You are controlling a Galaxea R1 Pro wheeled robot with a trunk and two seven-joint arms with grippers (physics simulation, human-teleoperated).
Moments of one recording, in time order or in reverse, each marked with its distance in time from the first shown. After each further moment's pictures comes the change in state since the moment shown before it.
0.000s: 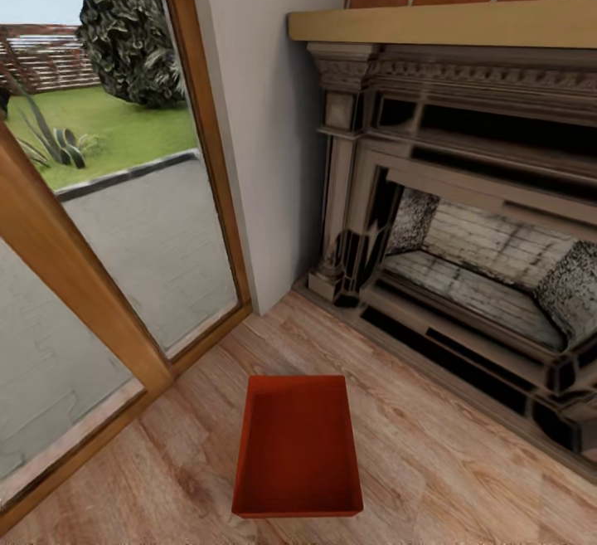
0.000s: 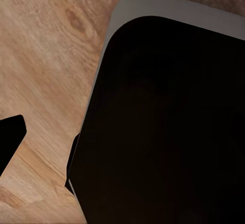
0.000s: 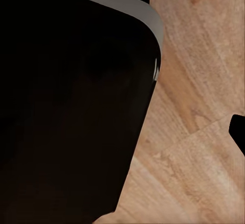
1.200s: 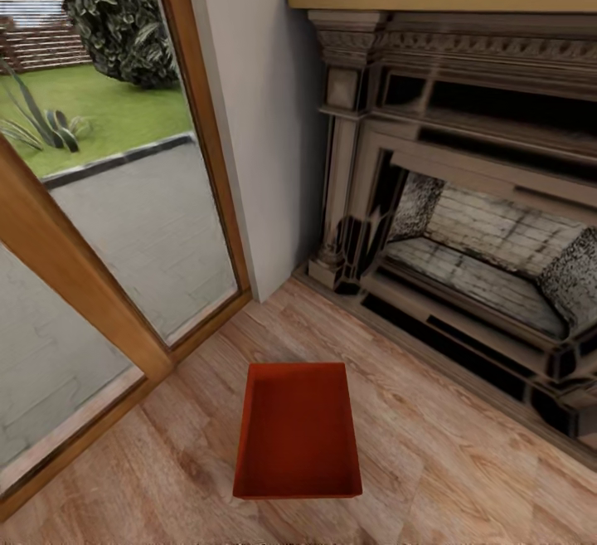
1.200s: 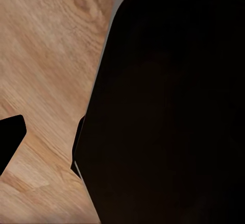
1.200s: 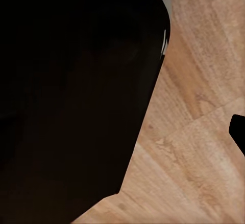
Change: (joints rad) left arm 0.000 0.000 0.000 0.000 0.000 0.000 0.000; right arm 0.000 0.000 -0.001 0.000 0.000 -0.003 -0.006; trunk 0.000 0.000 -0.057
